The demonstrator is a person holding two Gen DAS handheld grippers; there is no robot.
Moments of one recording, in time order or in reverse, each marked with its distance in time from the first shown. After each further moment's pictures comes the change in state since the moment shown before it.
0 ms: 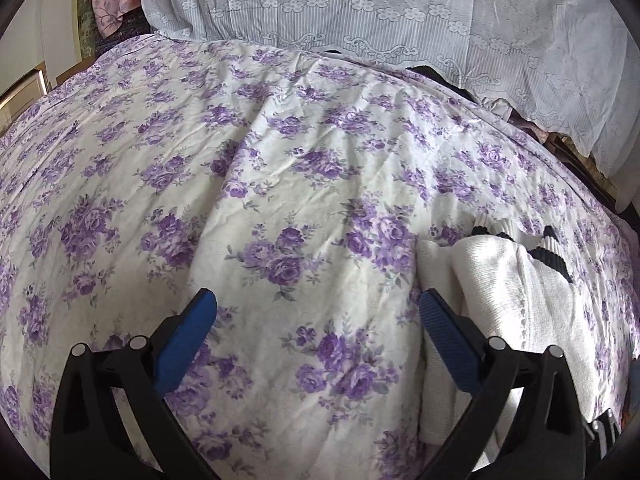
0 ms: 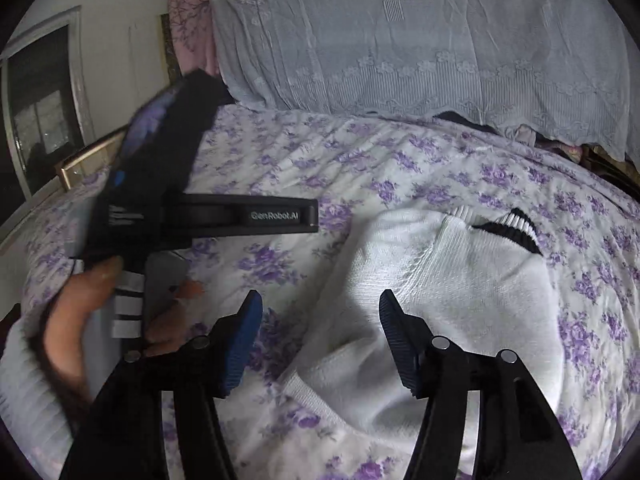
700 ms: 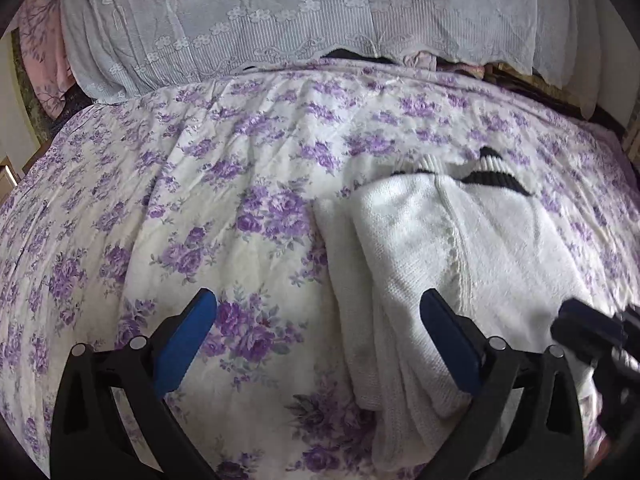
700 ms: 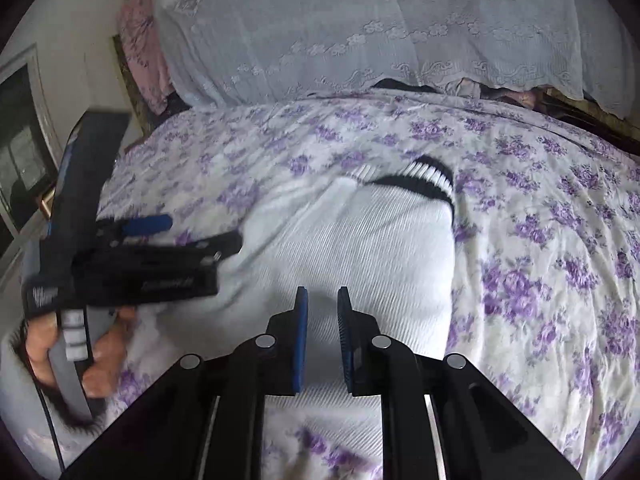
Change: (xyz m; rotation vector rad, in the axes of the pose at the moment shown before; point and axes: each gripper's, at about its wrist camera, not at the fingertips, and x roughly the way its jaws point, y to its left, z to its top) left arm -0.016 -0.071 -0.036 0.295 -0.059 -0.017; right arm -0.011 -0.096 -0.009 0.185 0.066 -0.054
